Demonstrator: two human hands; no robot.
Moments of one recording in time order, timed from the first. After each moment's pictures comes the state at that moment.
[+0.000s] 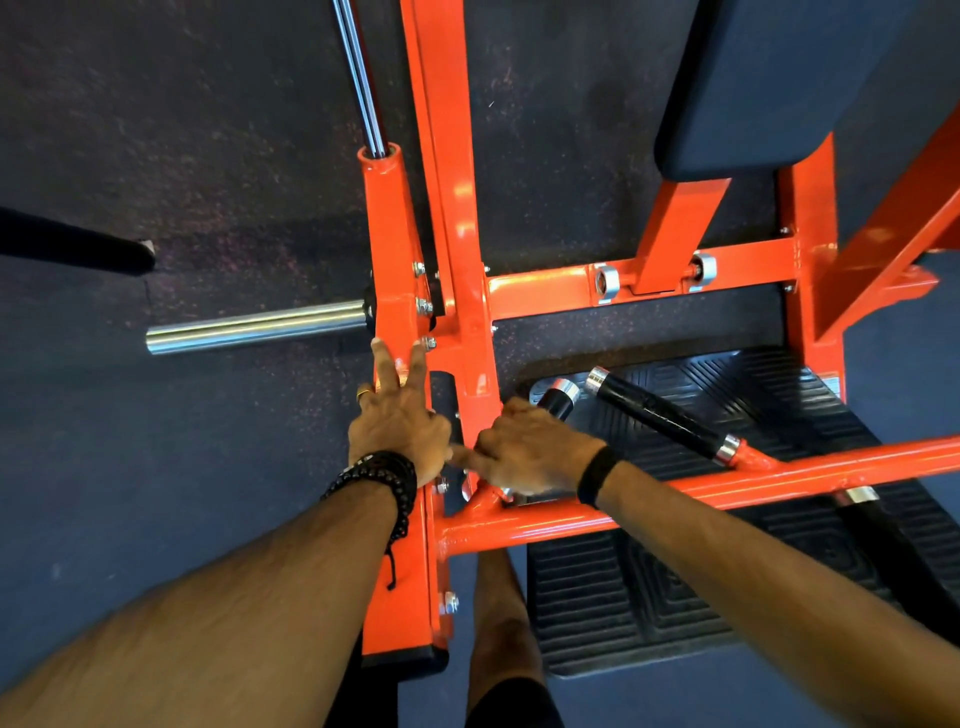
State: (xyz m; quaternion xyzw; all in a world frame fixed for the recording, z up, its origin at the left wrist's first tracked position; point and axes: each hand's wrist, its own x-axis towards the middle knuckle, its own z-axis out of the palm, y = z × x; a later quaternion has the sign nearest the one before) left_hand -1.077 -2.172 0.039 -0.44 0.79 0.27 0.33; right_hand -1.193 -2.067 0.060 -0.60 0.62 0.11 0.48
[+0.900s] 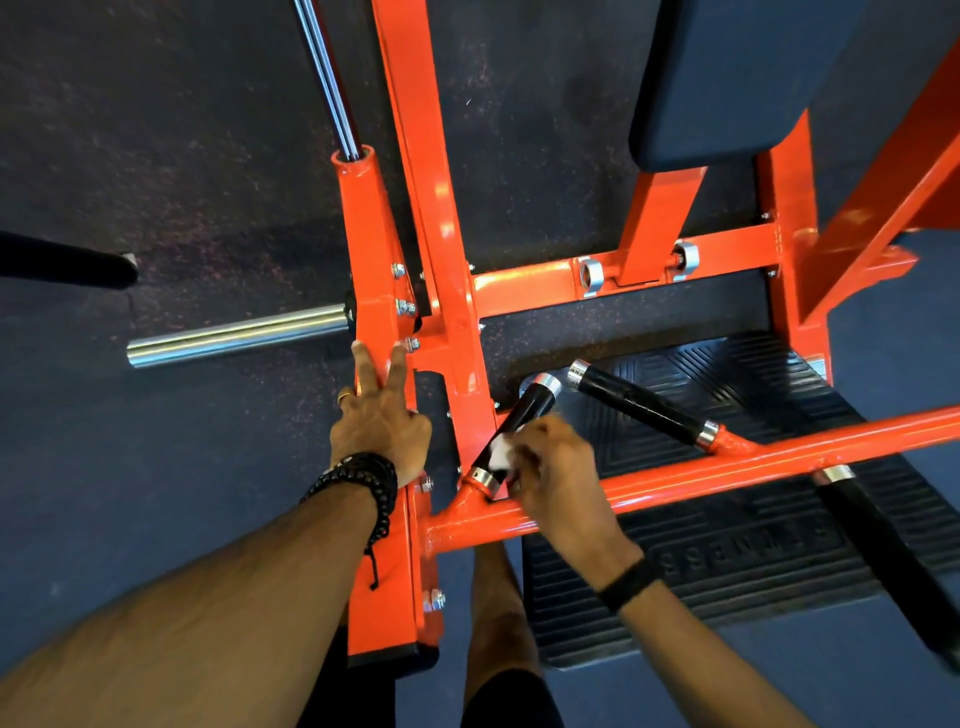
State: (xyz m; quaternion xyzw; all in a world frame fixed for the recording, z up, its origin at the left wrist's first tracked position) left_hand -1.079 -2.173 0.042 -0.43 0.79 0.27 0.34; right_hand -1.156 -1.994 0.063 -0.27 0.86 -0.27 0.34
